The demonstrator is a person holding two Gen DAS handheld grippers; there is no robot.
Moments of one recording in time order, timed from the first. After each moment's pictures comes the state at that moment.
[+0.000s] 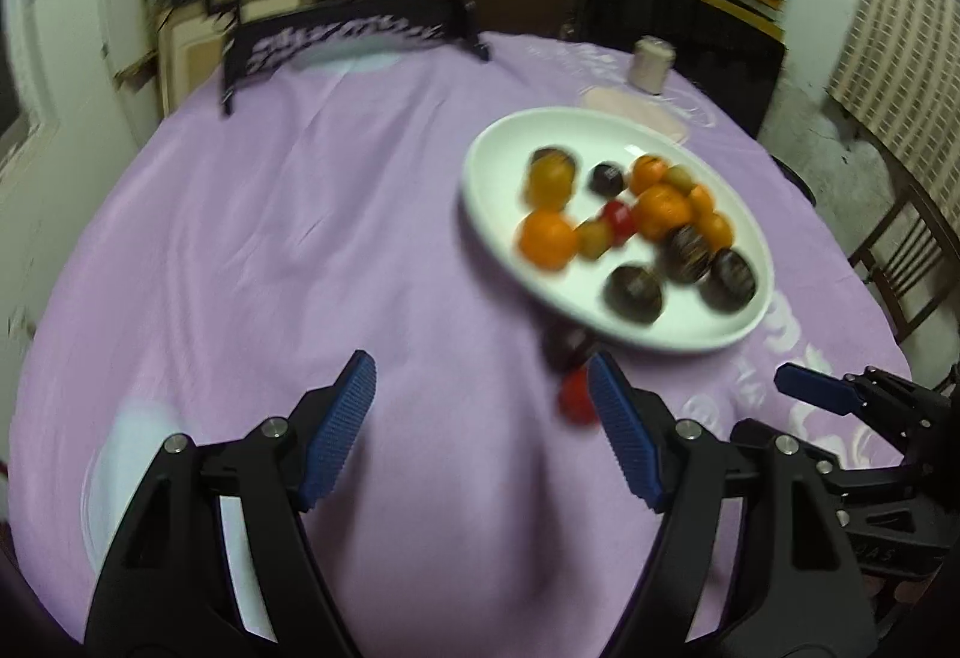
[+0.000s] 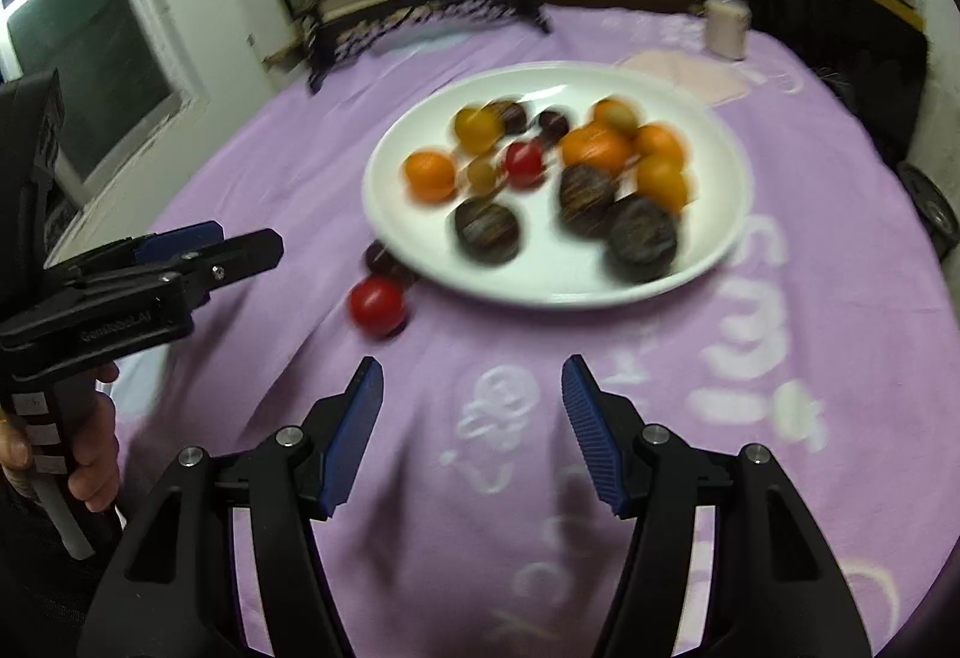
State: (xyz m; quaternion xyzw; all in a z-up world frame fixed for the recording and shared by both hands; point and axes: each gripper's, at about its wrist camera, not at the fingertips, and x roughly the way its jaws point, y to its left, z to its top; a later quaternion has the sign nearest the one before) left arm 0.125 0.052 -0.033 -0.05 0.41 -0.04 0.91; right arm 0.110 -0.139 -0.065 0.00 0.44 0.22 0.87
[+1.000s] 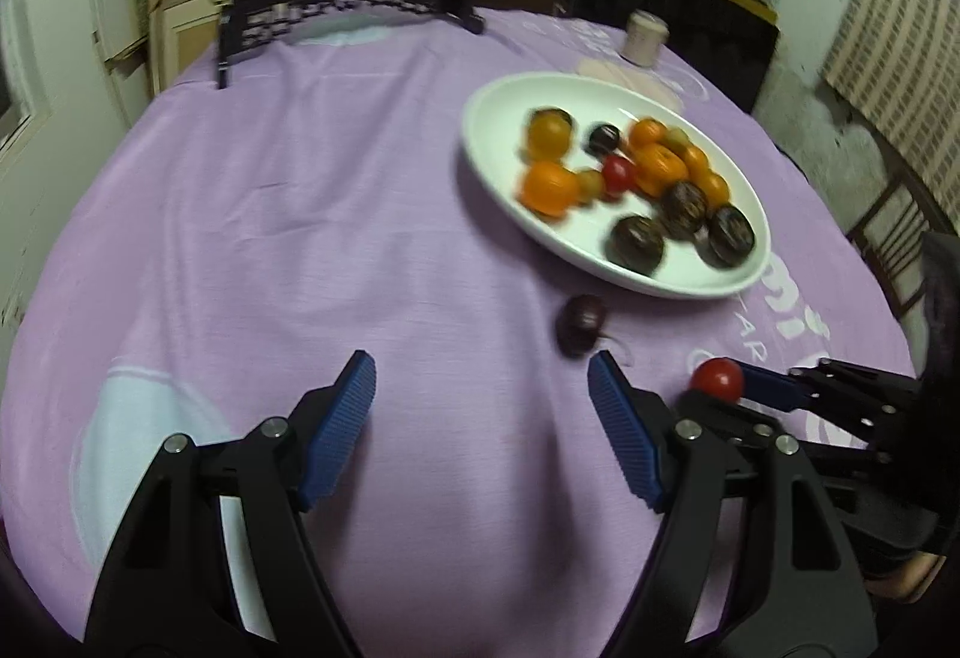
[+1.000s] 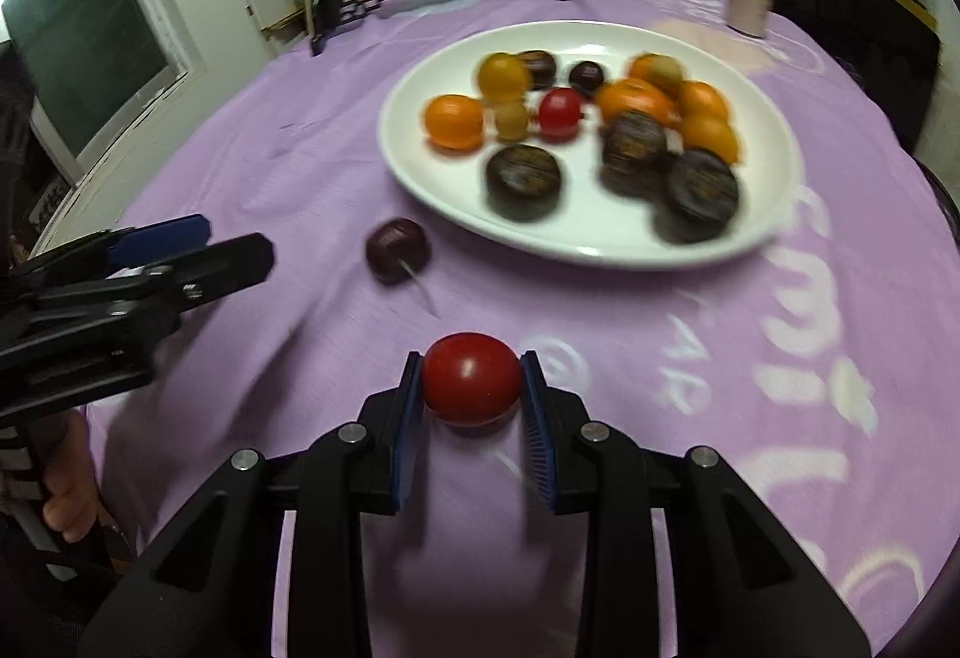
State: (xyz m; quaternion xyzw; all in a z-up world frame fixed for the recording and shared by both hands) left arm 0.120 0.036 -0.047 -0.03 0.42 -0.06 0.90; right arm 0.109 -0.129 -0.086 -0.01 0.45 0.21 0.87
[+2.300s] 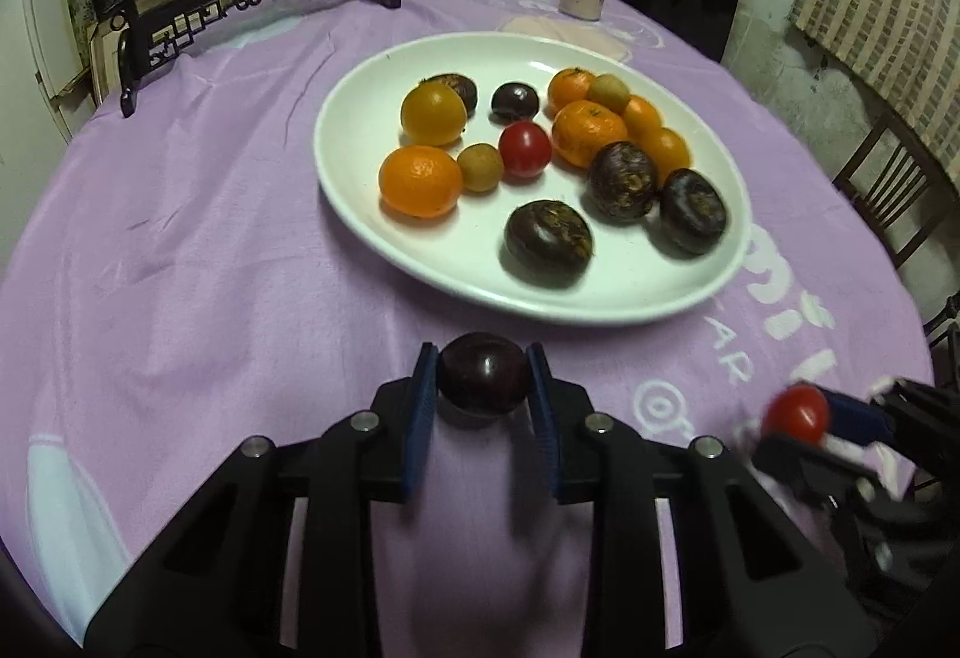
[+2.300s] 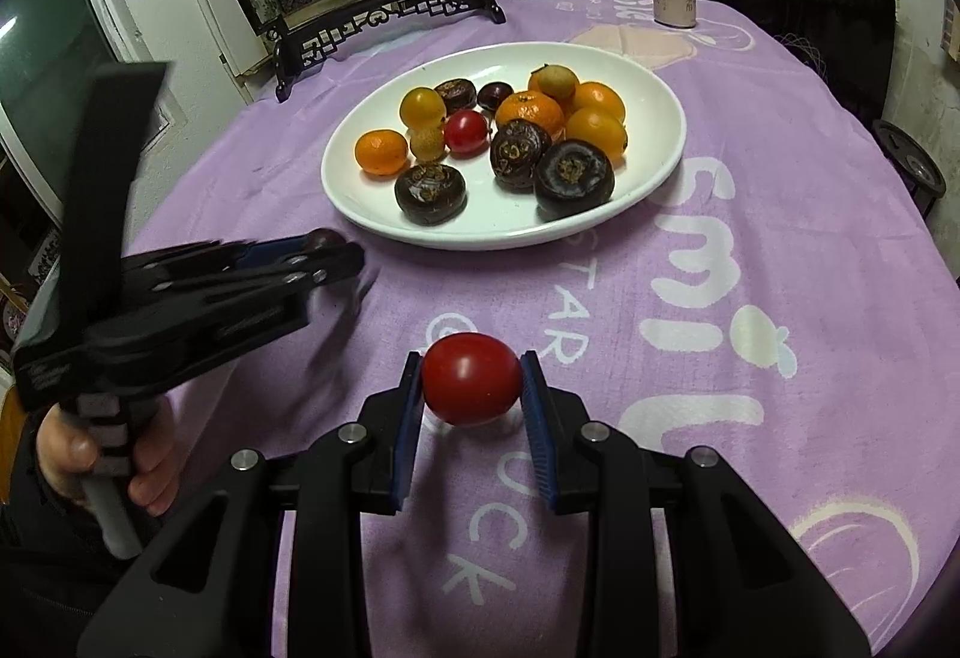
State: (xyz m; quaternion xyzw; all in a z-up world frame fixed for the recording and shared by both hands) left arm 0.156 -0.020 -0.068 0.00 0.44 -0.10 0.89; right arm 0.093 -0.178 -0.074 0.03 0.44 0.18 0.88
